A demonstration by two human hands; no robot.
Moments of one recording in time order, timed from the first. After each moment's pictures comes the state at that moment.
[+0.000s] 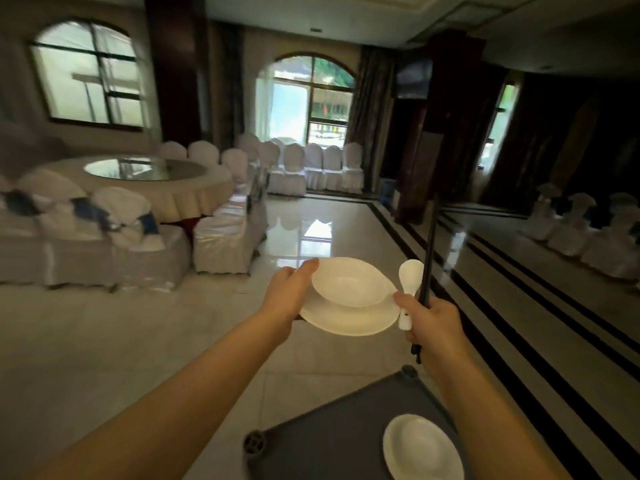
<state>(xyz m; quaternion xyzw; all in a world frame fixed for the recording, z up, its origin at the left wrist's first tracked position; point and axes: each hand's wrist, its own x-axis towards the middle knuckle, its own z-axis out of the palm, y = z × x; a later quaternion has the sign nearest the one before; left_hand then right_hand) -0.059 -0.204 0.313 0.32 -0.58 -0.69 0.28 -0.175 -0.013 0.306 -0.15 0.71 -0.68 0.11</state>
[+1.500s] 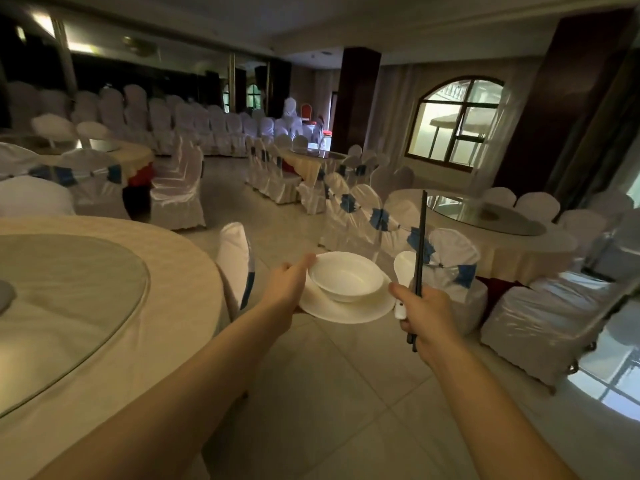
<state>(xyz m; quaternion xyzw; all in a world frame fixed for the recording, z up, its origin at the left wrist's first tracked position) 0.446 -0.665 0.308 0.58 -0.32 -0.48 0.58 0.229 -0.677 0.304 -0.50 0.55 -0.53 0.41</state>
